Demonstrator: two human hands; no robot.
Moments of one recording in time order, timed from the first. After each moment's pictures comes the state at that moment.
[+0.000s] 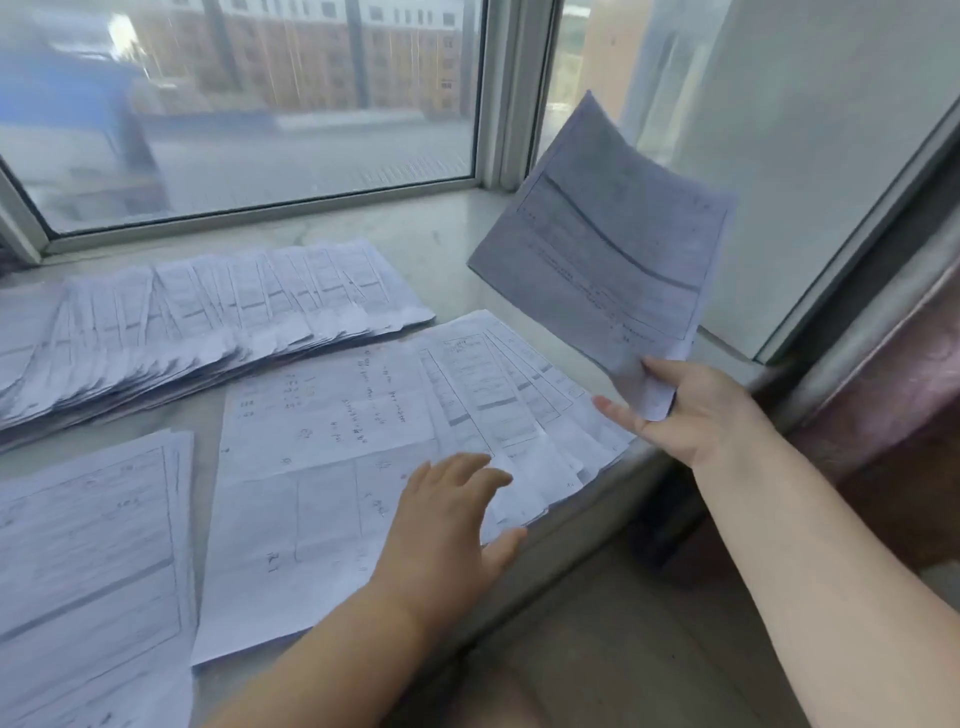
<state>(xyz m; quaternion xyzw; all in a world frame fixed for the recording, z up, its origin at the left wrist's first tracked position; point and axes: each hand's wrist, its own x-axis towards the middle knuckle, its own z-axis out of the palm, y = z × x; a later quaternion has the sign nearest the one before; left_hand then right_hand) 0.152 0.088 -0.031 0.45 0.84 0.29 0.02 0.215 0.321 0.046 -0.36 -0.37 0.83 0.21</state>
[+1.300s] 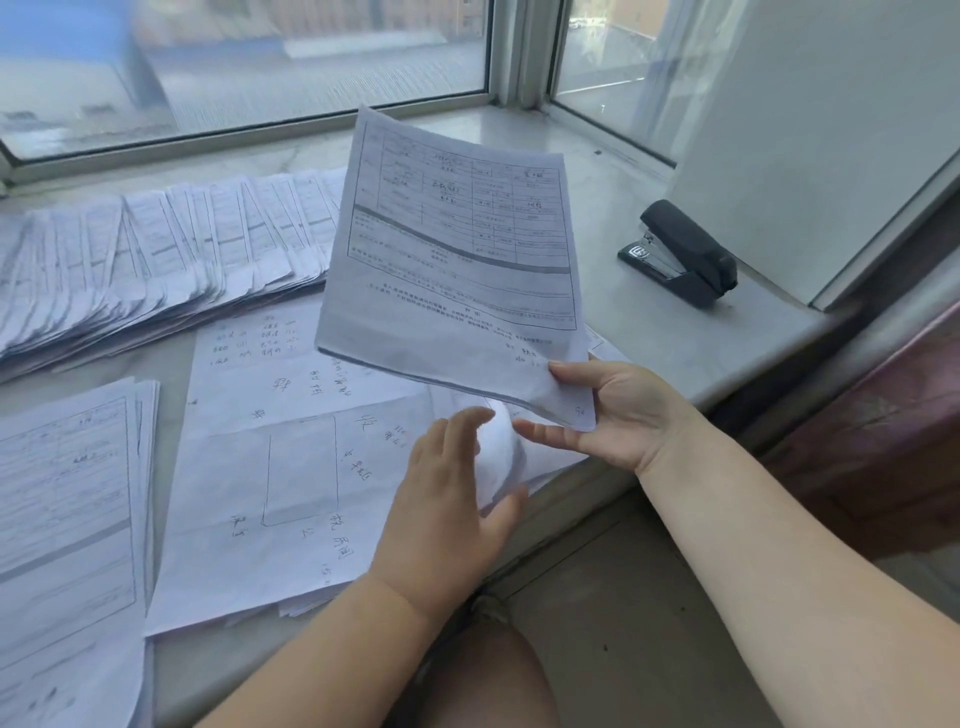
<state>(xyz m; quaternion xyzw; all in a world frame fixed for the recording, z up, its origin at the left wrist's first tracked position) 0.159 0.113 -0.064 0.36 0.84 0.40 0.02 0.186 0.301 -0.022 -0.28 -0.41 0.87 -0.03</state>
